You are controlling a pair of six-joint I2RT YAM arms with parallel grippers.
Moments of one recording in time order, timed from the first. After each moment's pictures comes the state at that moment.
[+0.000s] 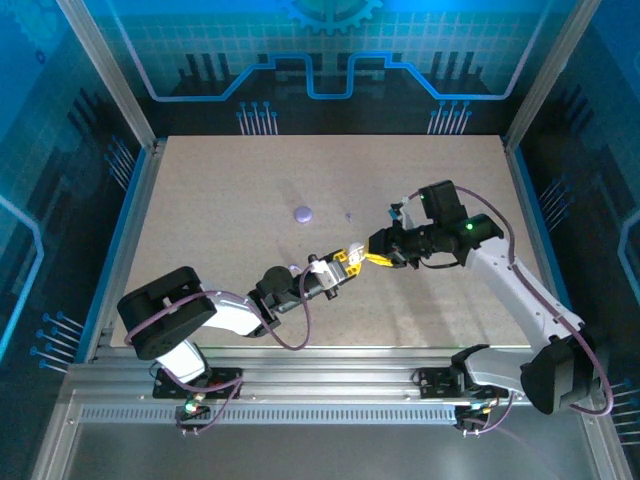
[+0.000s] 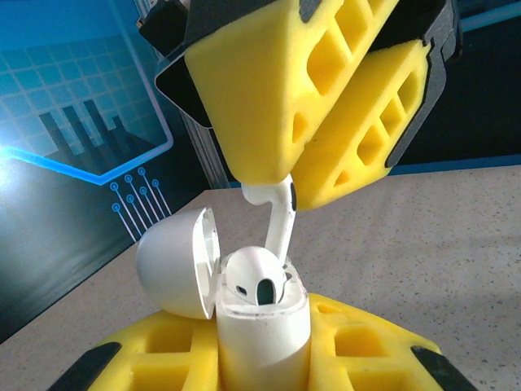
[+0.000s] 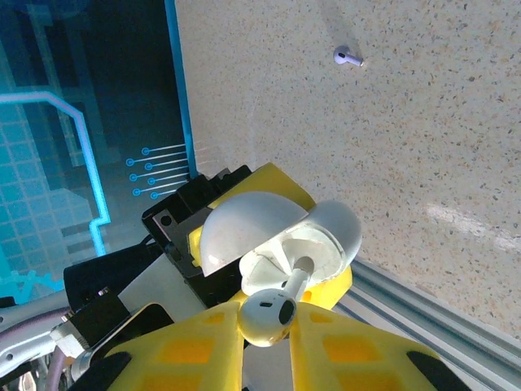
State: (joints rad) left arm -0.90 1.62 0.44 1.27 0.08 0.31; right arm 0.36 1.22 1.07 -0.81 -0.82 0.75
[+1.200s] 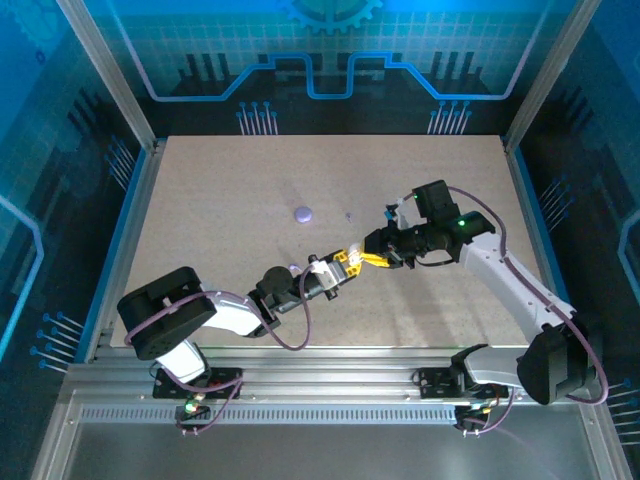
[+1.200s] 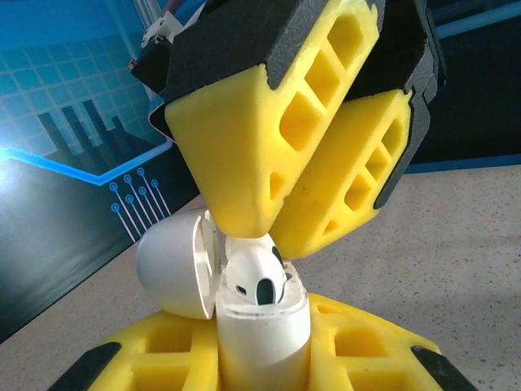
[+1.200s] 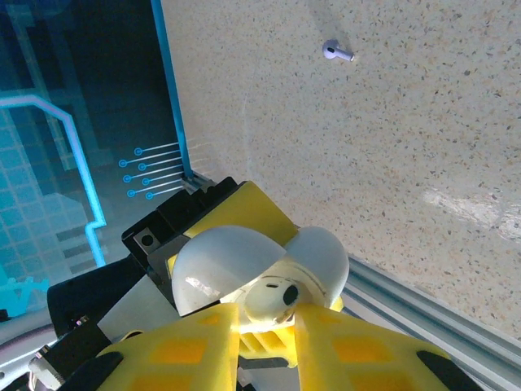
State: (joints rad) left arm -0.91 1.62 0.44 1.27 0.08 0.31; right arm 0.37 1.27 1.07 -0.79 -0.82 0.76
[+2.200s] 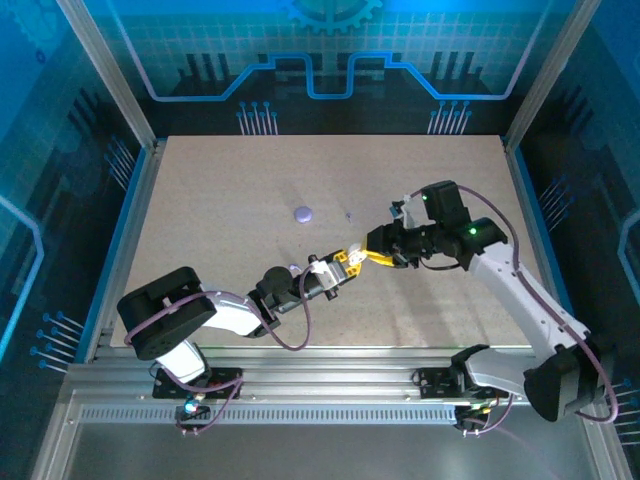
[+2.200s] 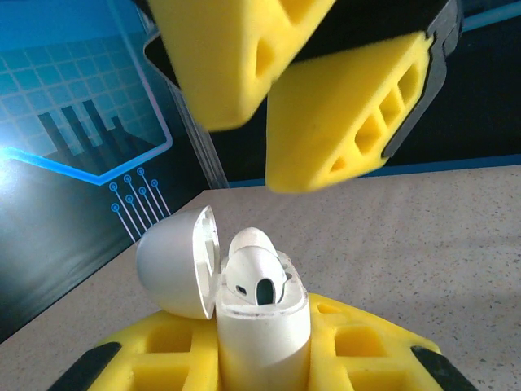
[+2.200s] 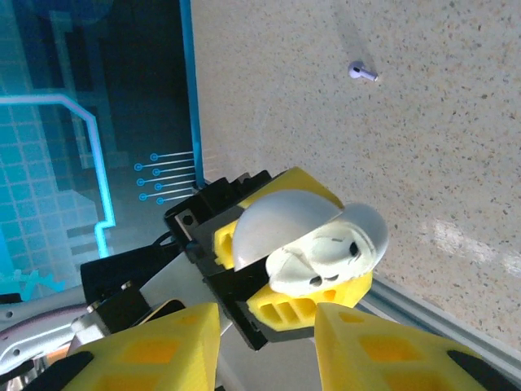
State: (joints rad) left arm -0.91 1.62 0.44 1.27 0.08 0.31; right arm 0.37 1.17 1.06 -0.76 -0.79 0.77
